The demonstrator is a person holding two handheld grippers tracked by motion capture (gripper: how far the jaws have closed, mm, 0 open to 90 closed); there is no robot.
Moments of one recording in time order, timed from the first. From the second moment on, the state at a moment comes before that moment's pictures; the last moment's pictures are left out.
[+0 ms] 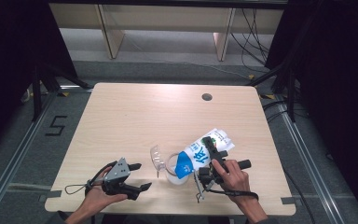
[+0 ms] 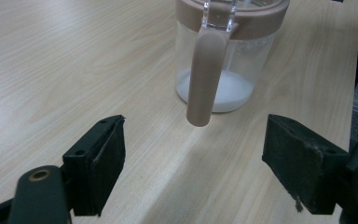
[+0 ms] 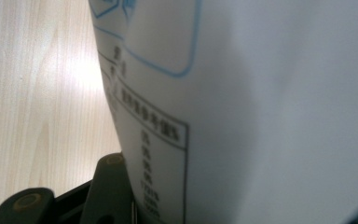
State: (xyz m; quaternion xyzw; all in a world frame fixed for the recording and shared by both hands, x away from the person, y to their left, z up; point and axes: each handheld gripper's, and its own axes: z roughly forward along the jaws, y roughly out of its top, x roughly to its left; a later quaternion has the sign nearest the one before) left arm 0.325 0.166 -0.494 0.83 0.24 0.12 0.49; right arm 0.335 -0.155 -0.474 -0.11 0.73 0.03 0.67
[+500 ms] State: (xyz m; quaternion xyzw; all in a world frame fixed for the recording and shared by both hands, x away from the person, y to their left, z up) left arm 0.325 0.166 -0.494 0.83 0.24 0.12 0.49; right arm 0.336 -0.154 -0.475 -0.12 0.73 0.03 0.68
